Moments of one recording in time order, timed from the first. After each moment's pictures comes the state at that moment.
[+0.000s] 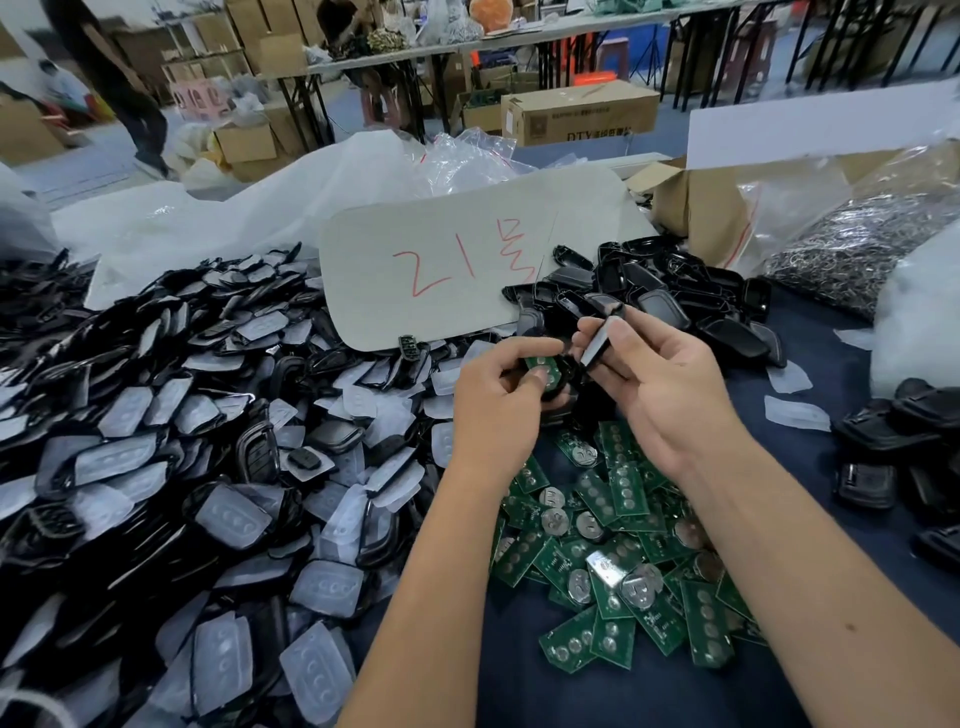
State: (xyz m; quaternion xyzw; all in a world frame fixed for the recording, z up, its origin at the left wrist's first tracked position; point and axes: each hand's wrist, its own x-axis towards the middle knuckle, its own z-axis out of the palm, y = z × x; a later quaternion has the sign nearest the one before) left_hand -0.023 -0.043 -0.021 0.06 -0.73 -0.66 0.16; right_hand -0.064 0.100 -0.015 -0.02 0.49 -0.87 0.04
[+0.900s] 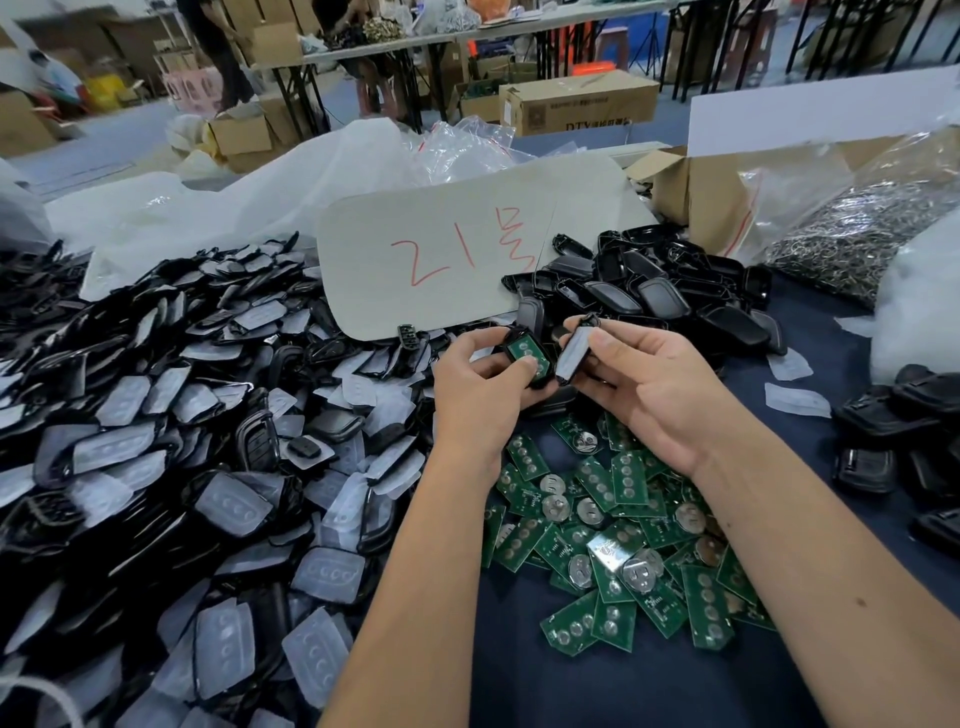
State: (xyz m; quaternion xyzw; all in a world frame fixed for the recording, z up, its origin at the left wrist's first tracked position) left_hand -0.025 -0.052 -0.022 0.15 -0.60 -0.77 0.12; right_hand -0.063 0.107 -0.020 -0.06 0.52 -0.84 0.15
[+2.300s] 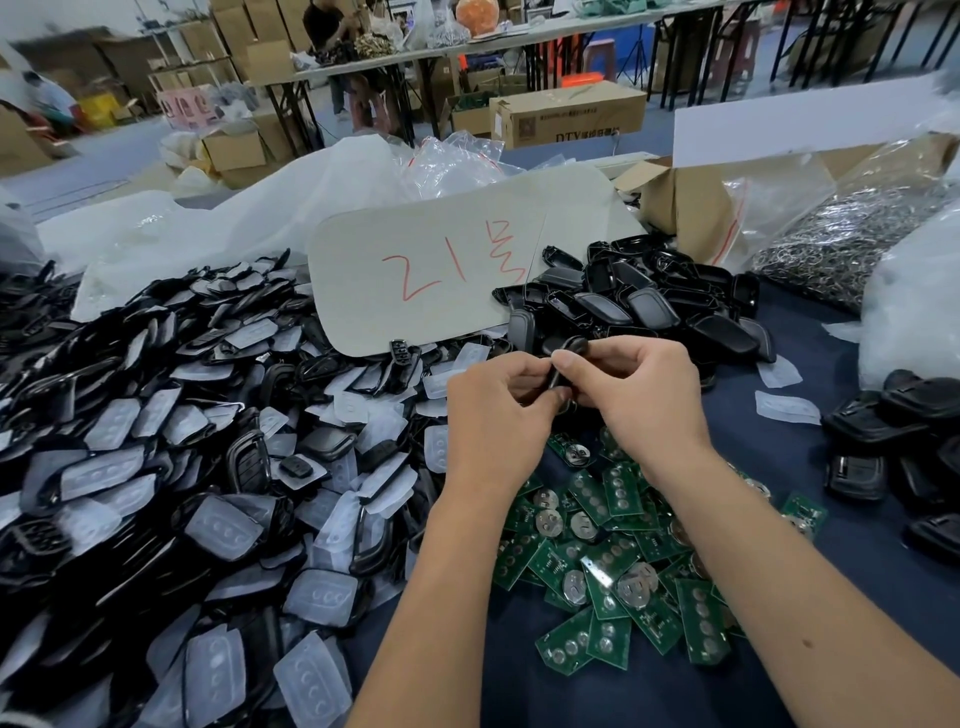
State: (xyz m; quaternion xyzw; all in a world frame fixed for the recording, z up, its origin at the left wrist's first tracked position) left_hand -0.019 -0.040 -0.022 0.01 -0.83 -0.52 0.22; right_hand -0.057 0.100 -0.025 -0.04 0.76 -0.64 -0.09
